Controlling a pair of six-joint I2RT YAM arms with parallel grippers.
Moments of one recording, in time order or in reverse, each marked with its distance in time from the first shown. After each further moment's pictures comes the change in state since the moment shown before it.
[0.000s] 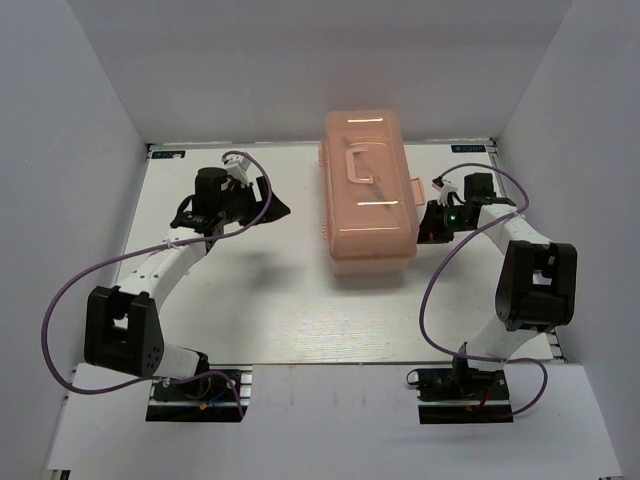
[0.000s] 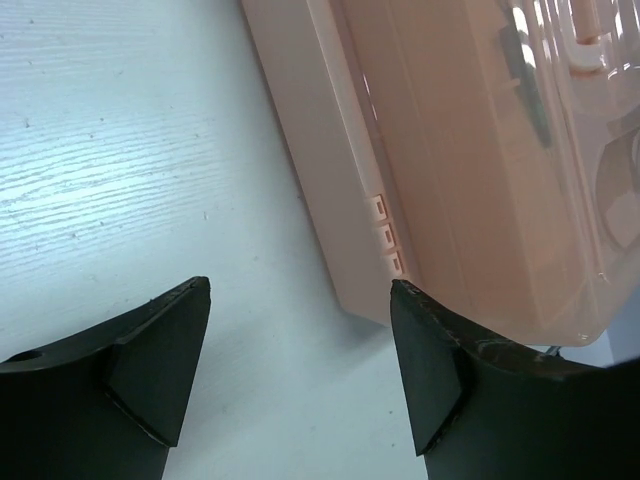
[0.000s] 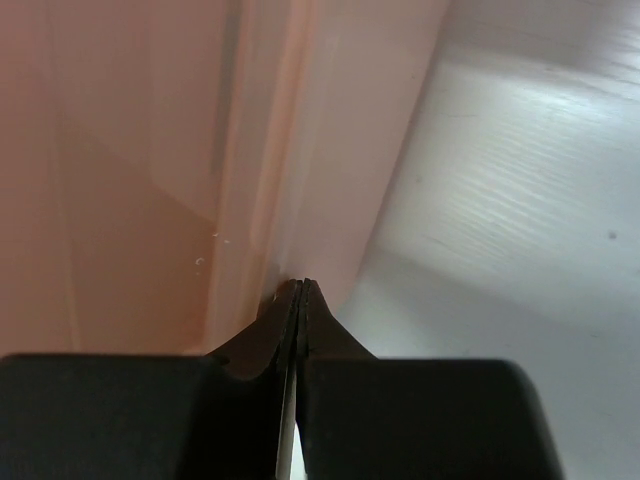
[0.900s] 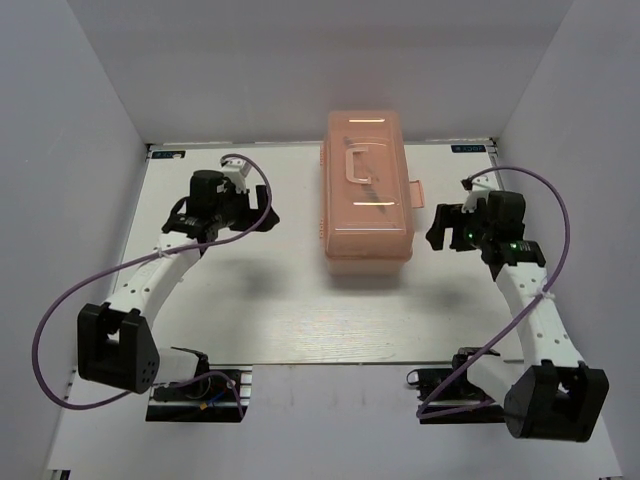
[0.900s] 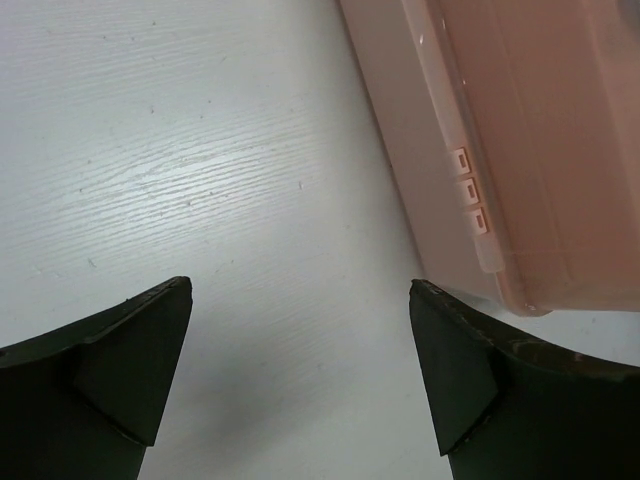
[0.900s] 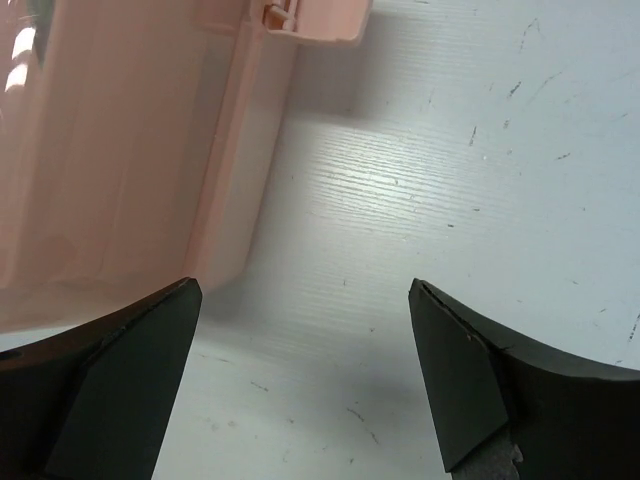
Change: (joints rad) left arm 0.000 -0.077 0.025 -0.174 -0.145 0.243; right arm 0.021 -0.589 -0.211 0.064 0.413 -0.021
